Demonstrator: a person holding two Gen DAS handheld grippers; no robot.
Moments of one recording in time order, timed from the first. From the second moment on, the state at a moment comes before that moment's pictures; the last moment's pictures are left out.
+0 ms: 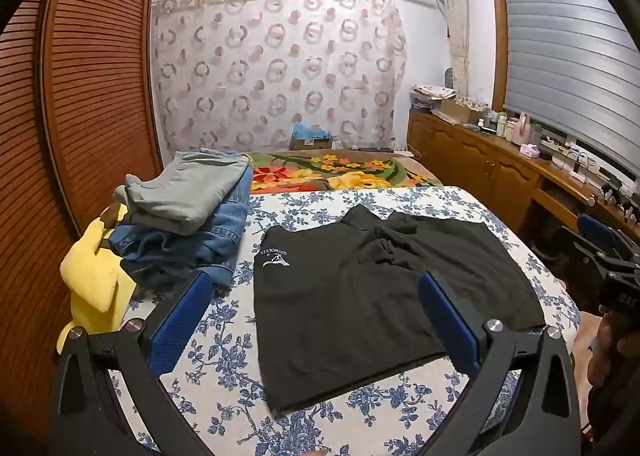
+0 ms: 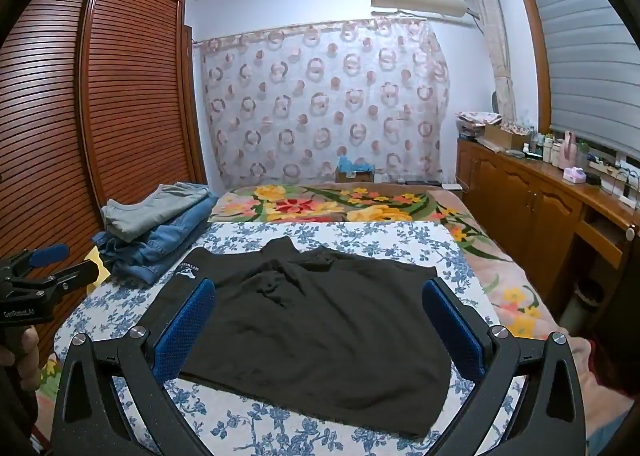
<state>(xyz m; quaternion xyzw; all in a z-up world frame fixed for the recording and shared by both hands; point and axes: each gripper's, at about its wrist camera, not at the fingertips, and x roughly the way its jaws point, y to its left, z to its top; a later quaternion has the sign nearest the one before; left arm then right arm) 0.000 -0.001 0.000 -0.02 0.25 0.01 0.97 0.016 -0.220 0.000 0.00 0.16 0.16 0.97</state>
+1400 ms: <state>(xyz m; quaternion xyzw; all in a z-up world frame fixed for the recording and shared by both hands) -0.004 0.001 0.021 -0.01 0.24 0.01 0.97 0.016 -0.220 0.001 0.00 0.17 0.16 0.97</state>
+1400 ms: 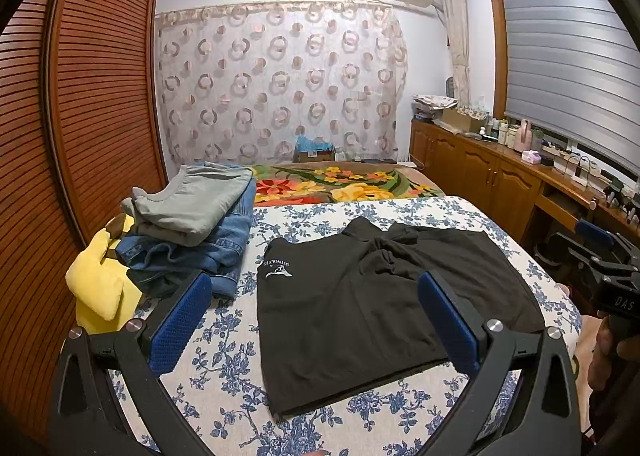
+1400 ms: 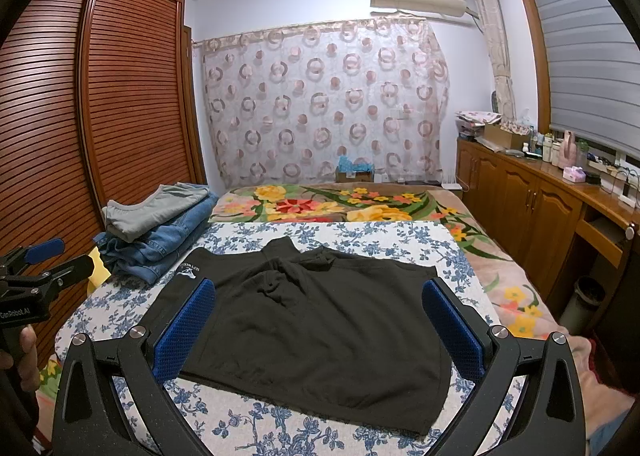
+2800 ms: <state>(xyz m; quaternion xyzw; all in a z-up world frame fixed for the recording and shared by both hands) -0.001 0.010 0.020 -0.01 0.26 0.01 0.97 0.020 -0.226 -0.006 0.00 0.18 0.16 0.97</state>
